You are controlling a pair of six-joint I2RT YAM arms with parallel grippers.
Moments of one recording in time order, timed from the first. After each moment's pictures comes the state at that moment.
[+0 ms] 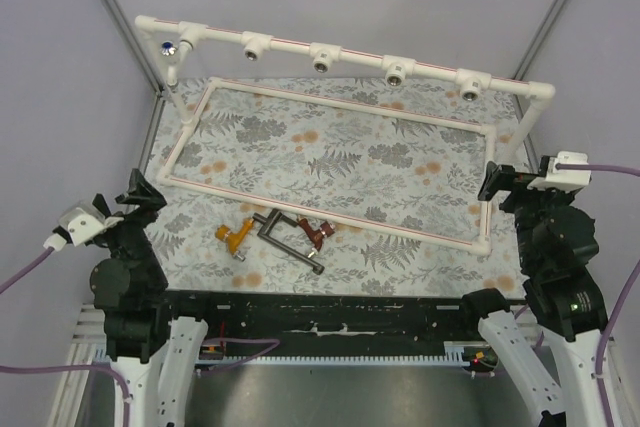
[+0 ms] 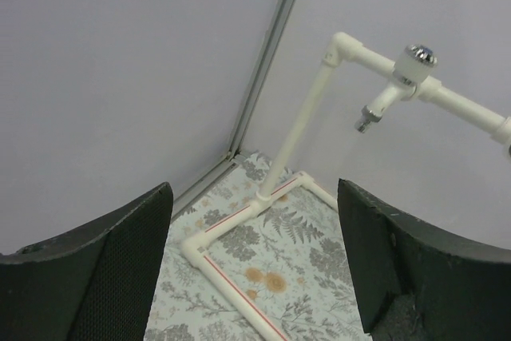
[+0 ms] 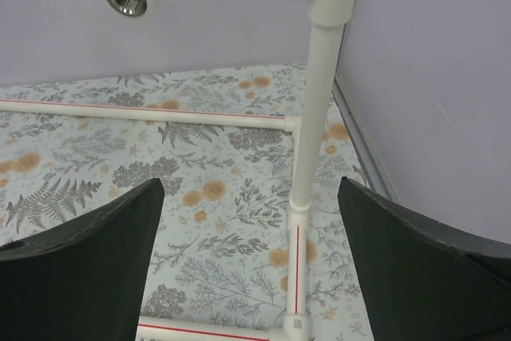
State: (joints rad) left arm -0.06 0.22 0.75 -0.18 -0.57 -0.16; right arm 0.22 0.47 0.96 -0.49 0.38 -0.01
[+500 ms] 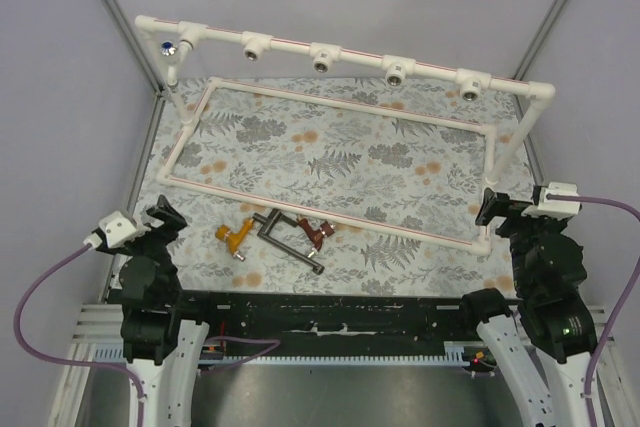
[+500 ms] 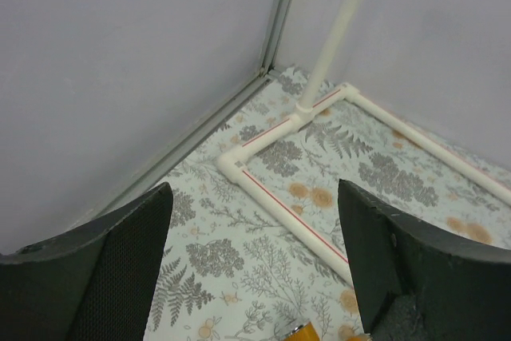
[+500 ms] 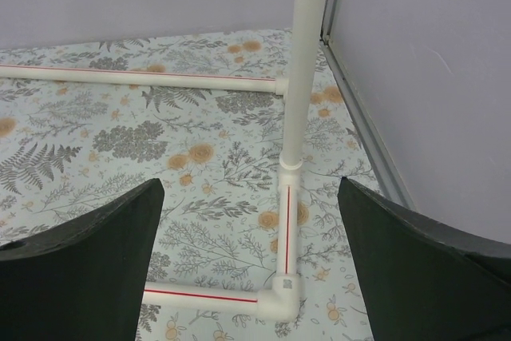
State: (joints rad) left arm -0.06 0.01 0.54 -0.39 -0.57 -0.17; right arm 0.23 0.24 0.78 -0.59 0.38 0.02
